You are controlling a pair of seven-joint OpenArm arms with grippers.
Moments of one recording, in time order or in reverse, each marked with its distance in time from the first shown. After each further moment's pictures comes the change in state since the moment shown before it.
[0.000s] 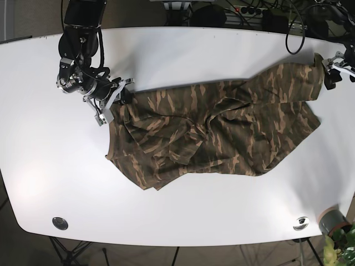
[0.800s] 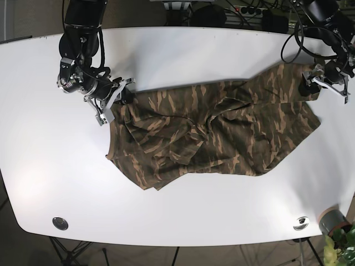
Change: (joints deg) left arm -9.6 -2.8 13.2 -20.5 0.4 0.0 -0.1; right arm -0.1 -0.2 0.2 0.0 0.2 0.0 0.1
